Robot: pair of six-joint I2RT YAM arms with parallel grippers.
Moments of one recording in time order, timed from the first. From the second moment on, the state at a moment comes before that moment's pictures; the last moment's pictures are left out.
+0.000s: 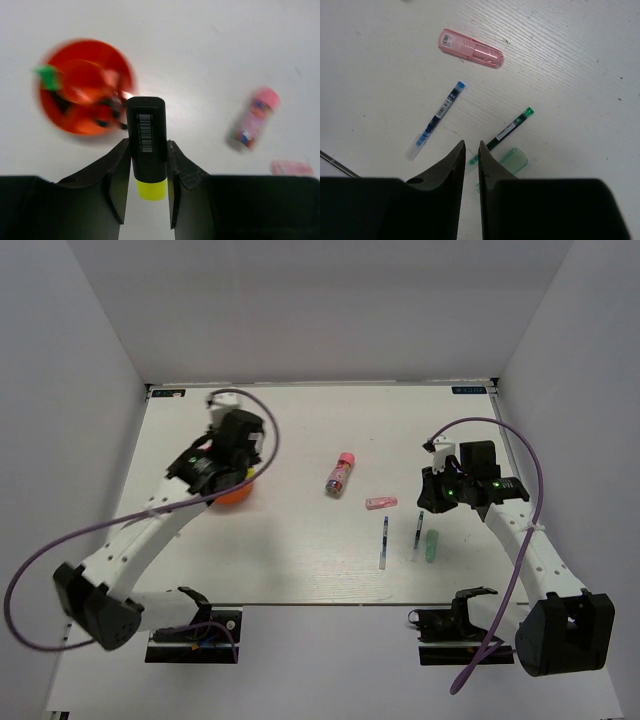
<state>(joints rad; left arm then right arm) -0.68 1.32 1.35 -0.80 -0.59 -0.61 0.15 1.09 0.85 -0.68 -0.40 -0.20</state>
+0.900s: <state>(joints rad) -0.12 1.34 0.98 -0.37 -0.76 -0.50 0.15 1.10 0.83 -0.66 -0.41 -0.19</state>
